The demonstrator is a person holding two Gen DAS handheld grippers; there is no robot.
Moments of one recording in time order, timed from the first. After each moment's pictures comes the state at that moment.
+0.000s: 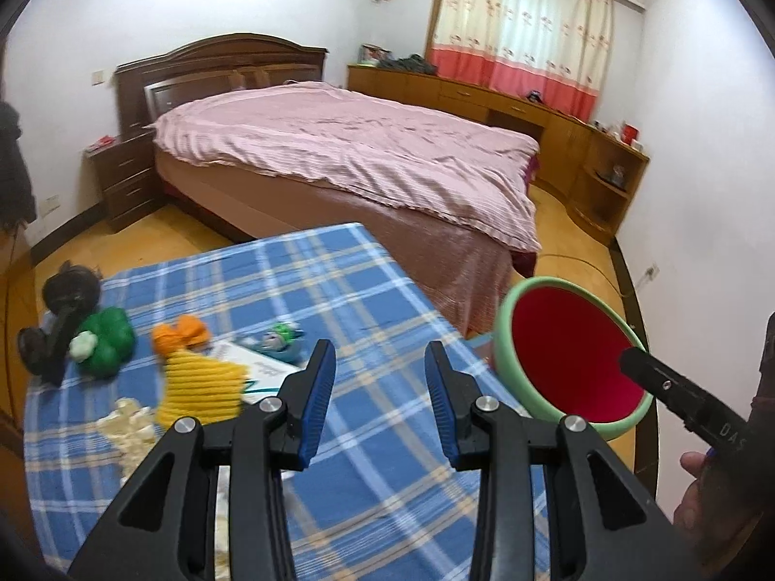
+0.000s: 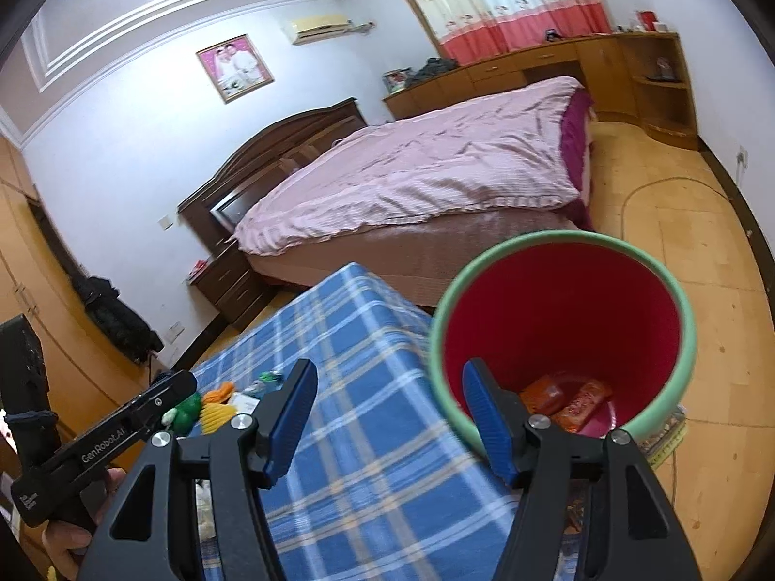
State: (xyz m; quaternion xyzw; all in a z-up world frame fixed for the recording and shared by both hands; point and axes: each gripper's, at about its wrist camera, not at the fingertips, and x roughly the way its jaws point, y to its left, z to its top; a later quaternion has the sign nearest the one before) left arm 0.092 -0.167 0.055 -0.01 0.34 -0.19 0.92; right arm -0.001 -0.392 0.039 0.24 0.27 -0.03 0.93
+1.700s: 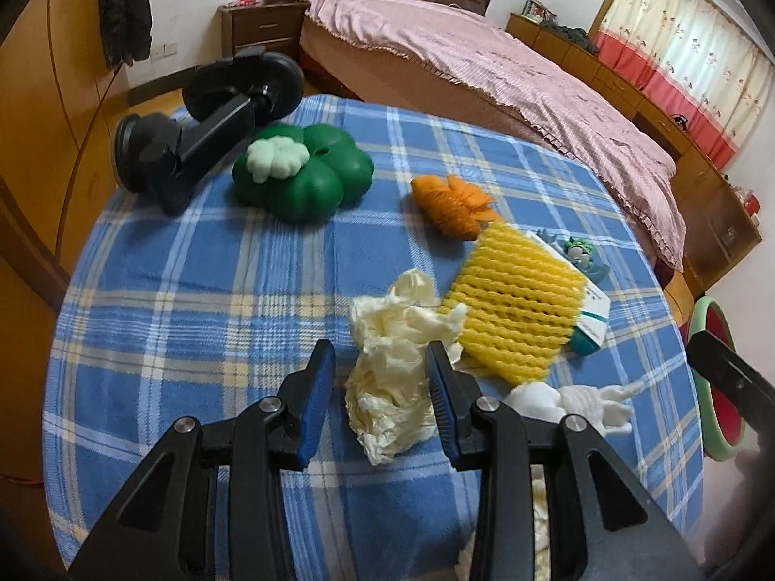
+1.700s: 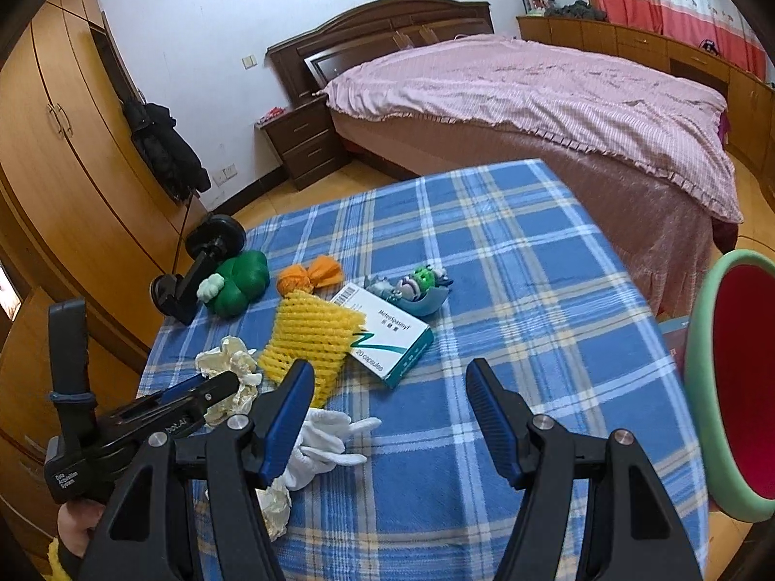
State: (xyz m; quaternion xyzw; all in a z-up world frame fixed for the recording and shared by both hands) left arm 0.146 0.012 -0.062 -0.11 0.47 -0.02 0.88; right arm 0.121 -0.206 -0.005 0.10 0.42 0.12 0.90
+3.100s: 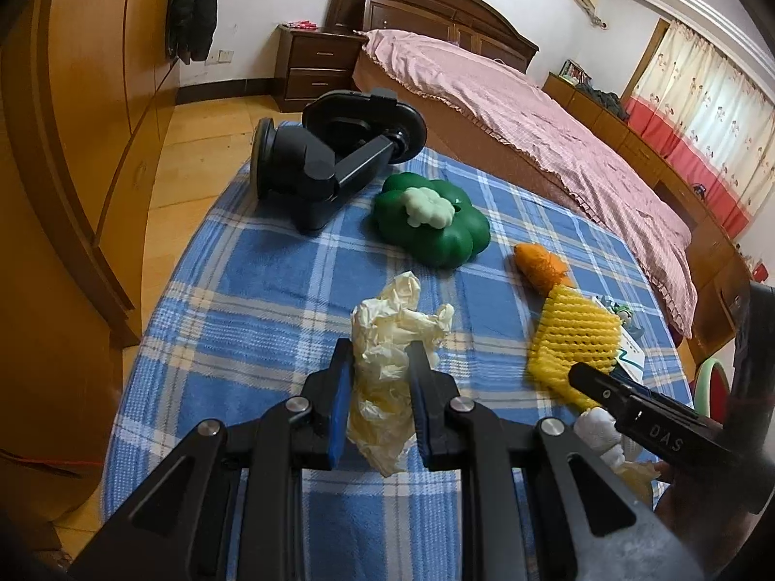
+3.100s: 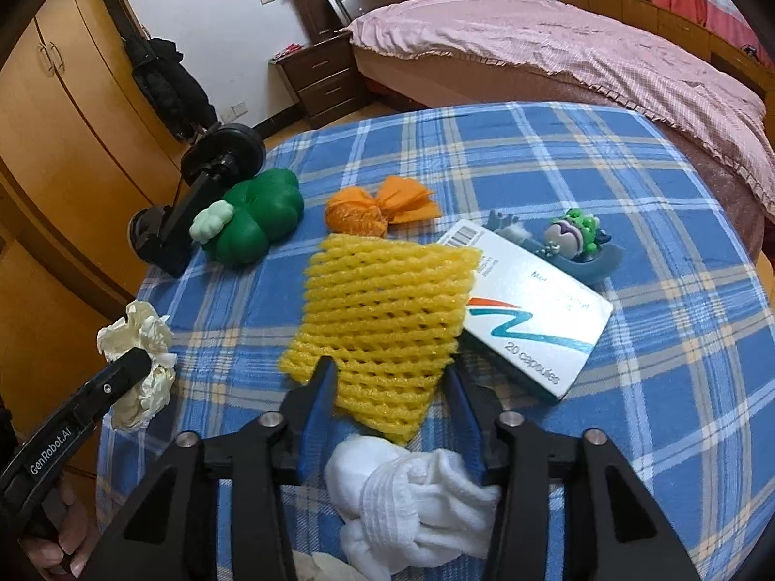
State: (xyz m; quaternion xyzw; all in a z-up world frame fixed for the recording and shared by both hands) left arm 0.117 0.097 -0.055 -0.17 0.41 0.03 0.90; right arm 0.169 -0.110 -0.065 0.06 0.48 0.14 0.86
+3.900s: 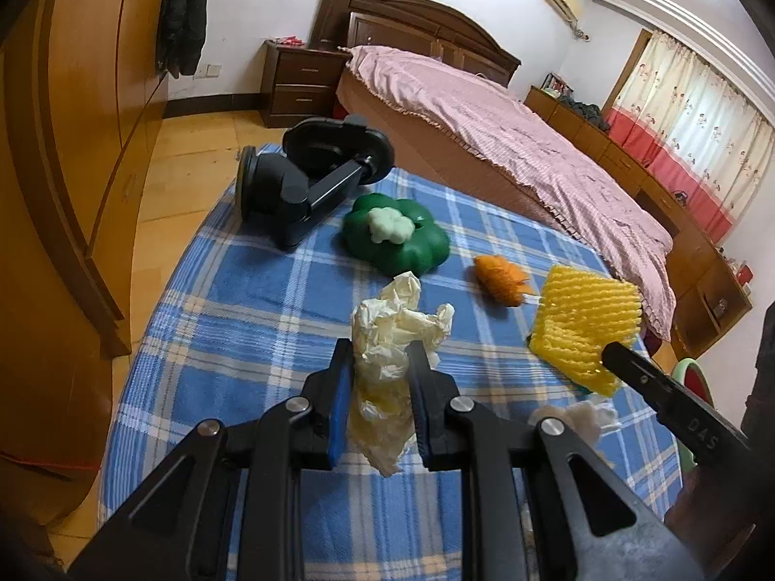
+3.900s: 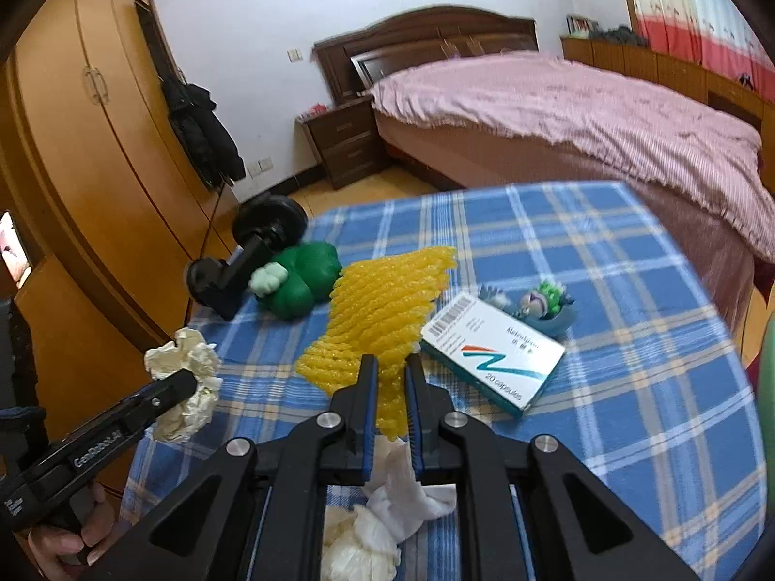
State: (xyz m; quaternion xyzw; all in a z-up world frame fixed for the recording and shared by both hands) left arm 0.096 0.084 -0.029 -0.17 0.38 0.00 0.91; right arm 0.128 -0.124 -0.010 0.06 0.38 0.16 0.91
